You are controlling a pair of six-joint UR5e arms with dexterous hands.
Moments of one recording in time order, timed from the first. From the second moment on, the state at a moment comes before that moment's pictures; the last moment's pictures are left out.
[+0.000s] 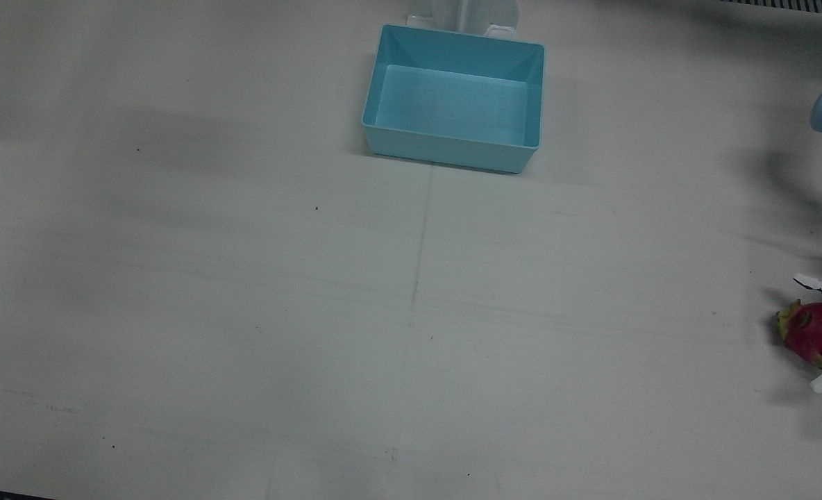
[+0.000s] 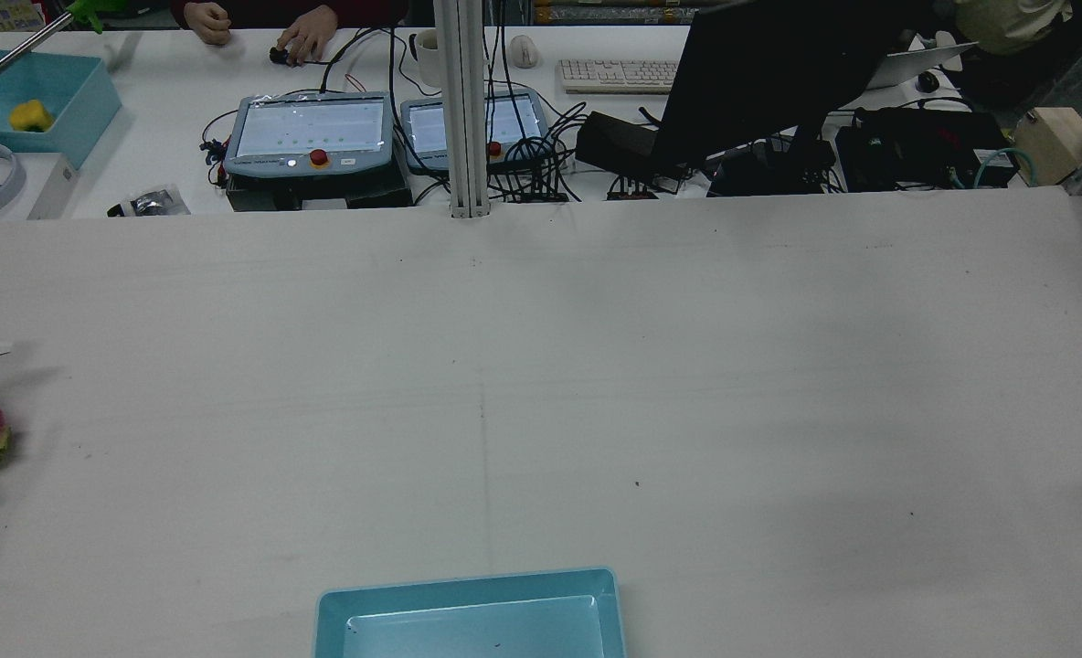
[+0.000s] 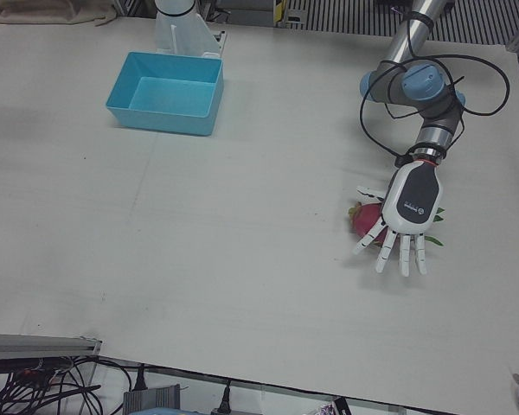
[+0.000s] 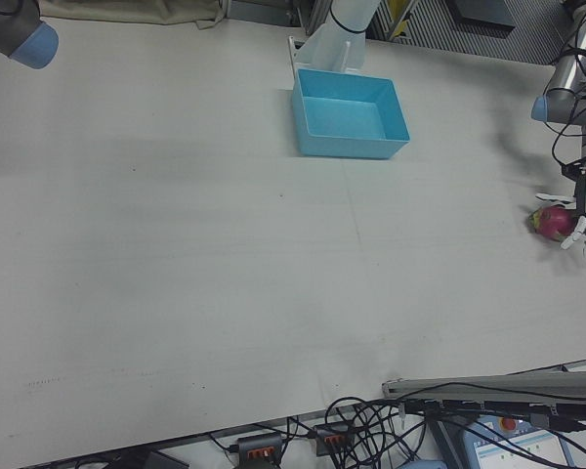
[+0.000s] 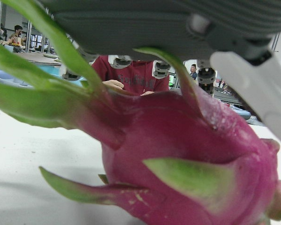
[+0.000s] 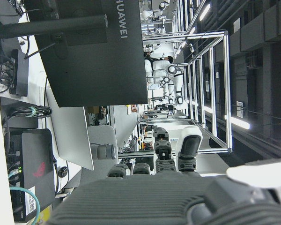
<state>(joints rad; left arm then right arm) -0.95 -1.44 -1.60 -0.14 1.32 1.42 1.49 -1.56 1.57 -3.25 -1.45 0.11</state>
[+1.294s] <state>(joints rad) -0.85 -1.44 -1.59 -0.17 1.19 1.44 1.49 -1.56 1.57 -3.25 -1.45 0.11</state>
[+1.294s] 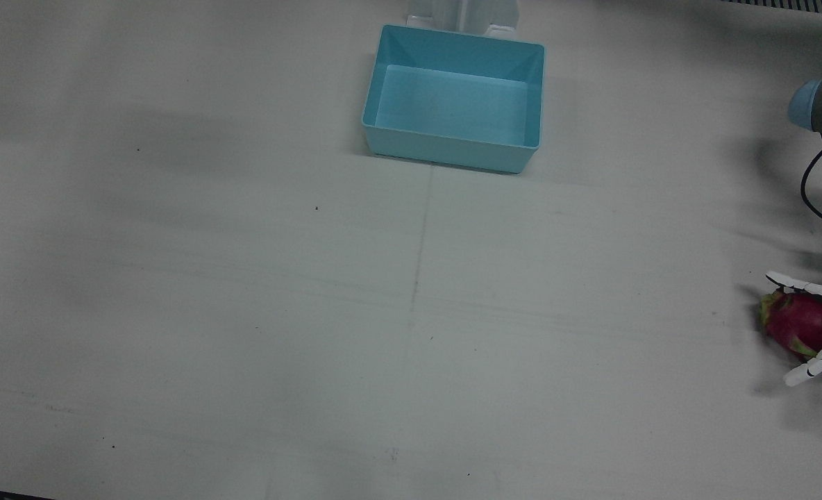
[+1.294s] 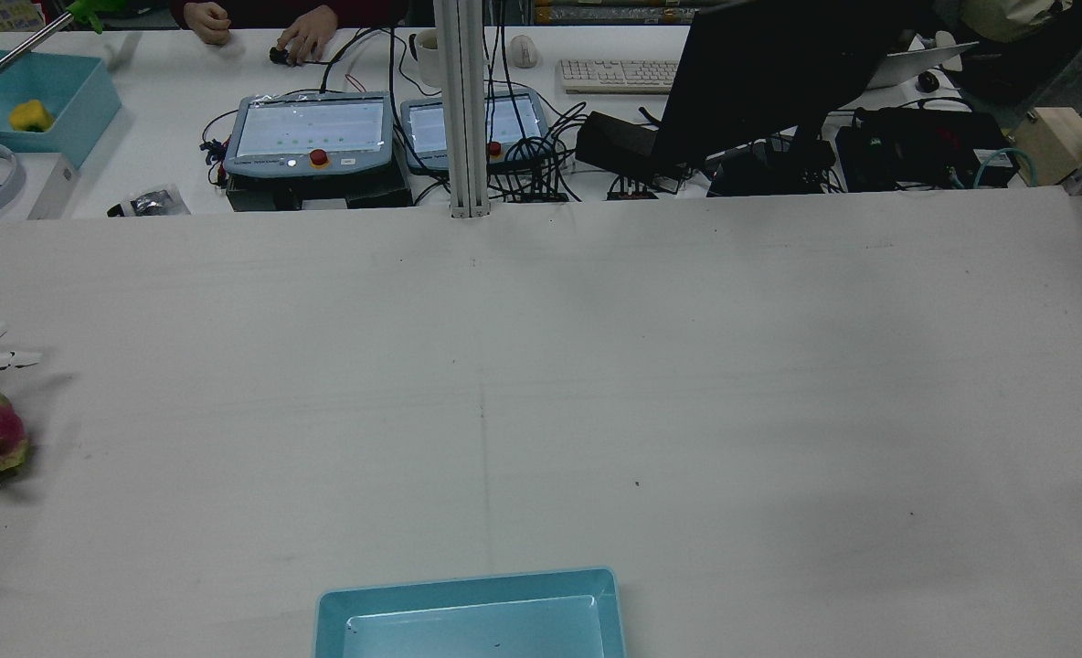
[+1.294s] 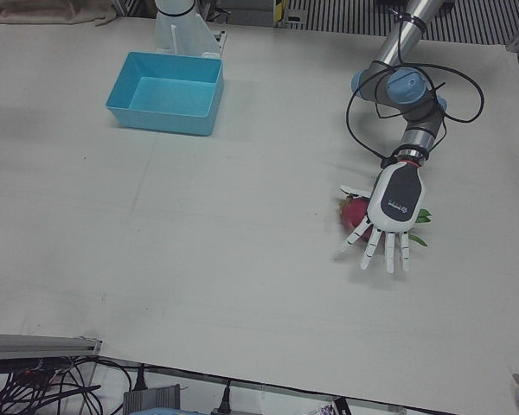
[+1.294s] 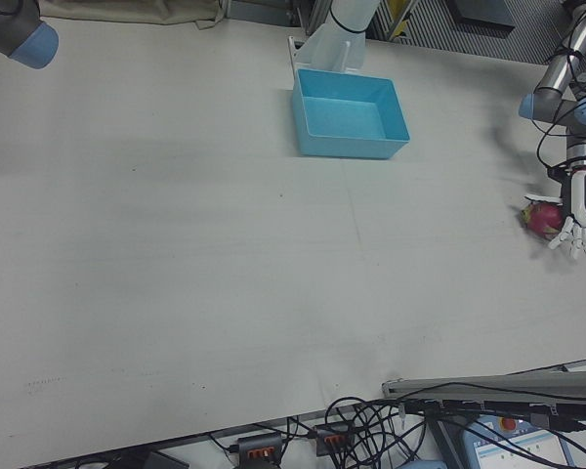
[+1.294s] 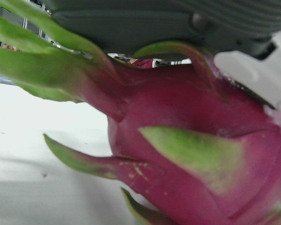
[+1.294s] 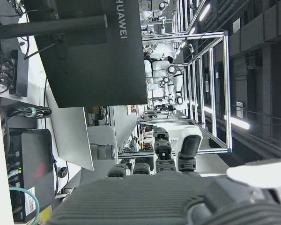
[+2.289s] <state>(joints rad) -0.83 -1.45 -1.59 -0.18 1.12 1.49 1.49 -1.56 1.57 -3.25 -1.45 0.11</state>
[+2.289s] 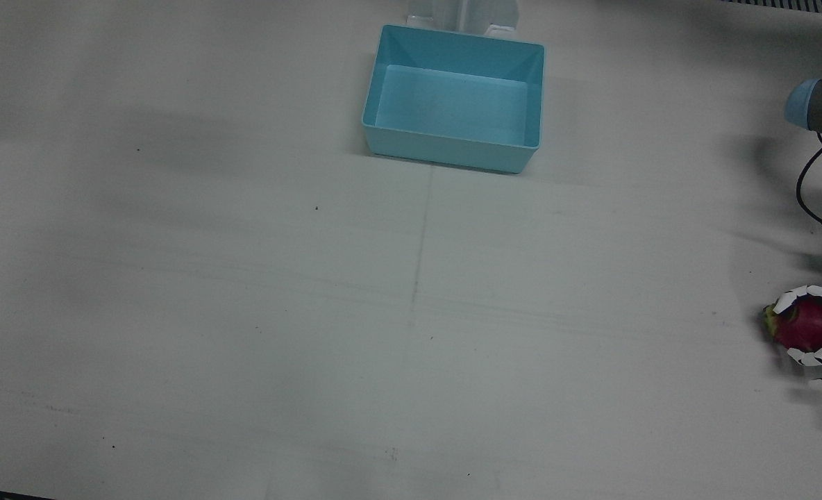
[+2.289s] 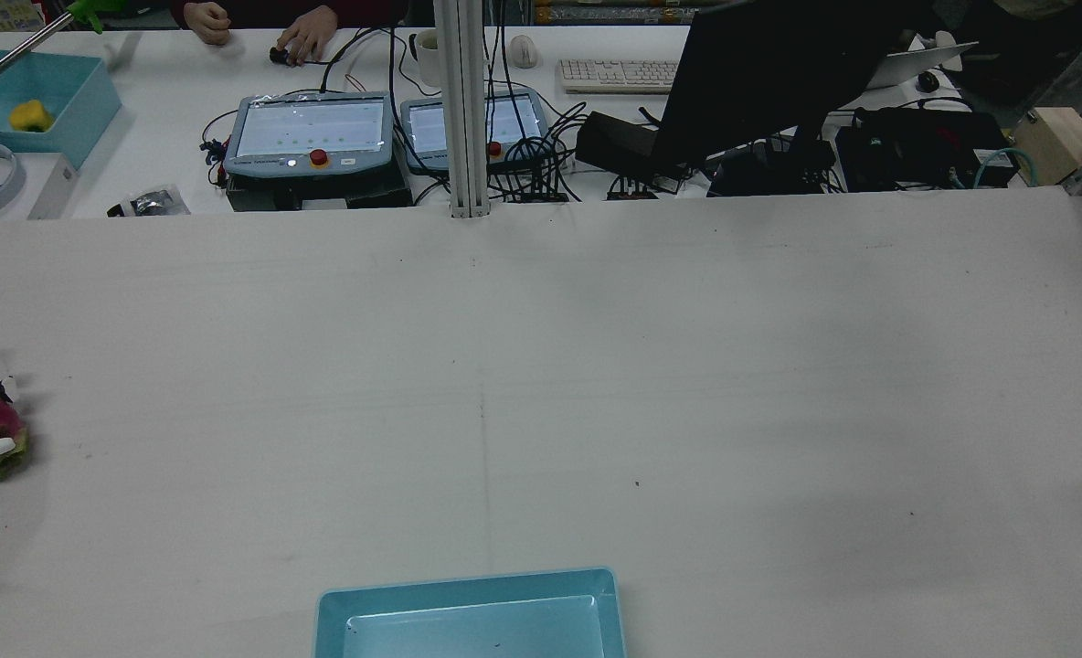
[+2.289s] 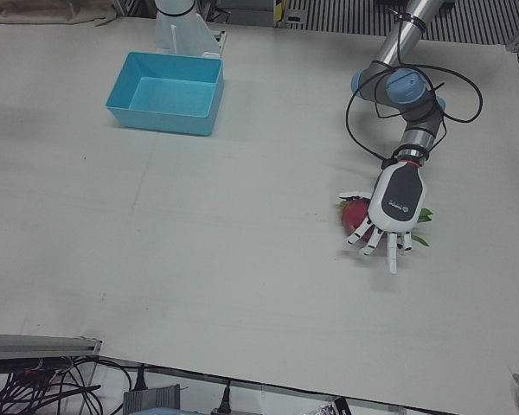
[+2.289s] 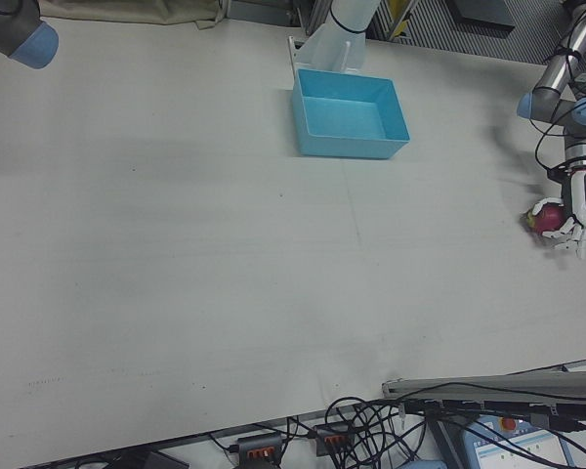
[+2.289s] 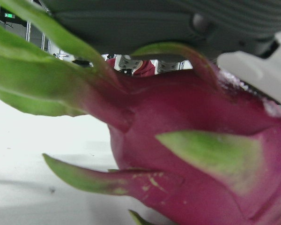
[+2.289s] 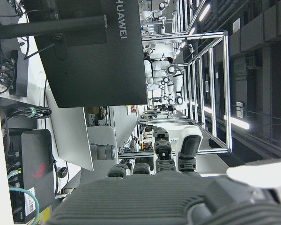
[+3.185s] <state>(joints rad) -0.81 -1.44 -1.66 -0.14 1.10 1.48 1.49 -1.56 1.57 -3.25 -1.45 0.11</state>
